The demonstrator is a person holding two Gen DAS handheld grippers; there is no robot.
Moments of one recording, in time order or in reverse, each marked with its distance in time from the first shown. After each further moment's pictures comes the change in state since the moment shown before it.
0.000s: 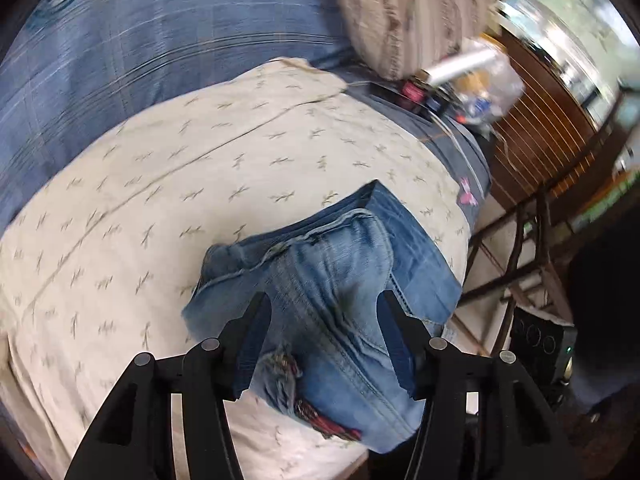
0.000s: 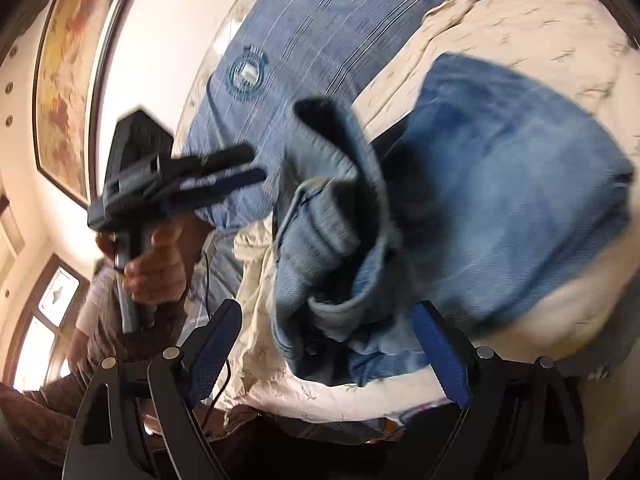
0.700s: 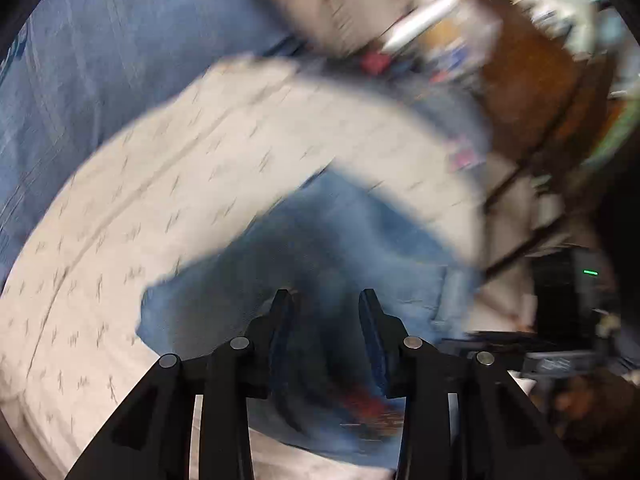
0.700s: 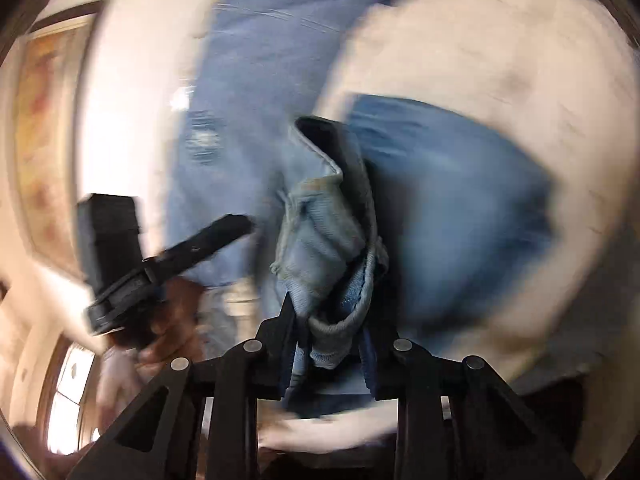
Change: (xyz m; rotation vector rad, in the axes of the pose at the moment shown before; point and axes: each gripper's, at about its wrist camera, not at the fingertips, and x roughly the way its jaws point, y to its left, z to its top) left arm 0.118 -0.056 0.004 0.160 0.053 0.137; right arm -0.037 -0.069 -0.003 0.283 -0.117 -0.034
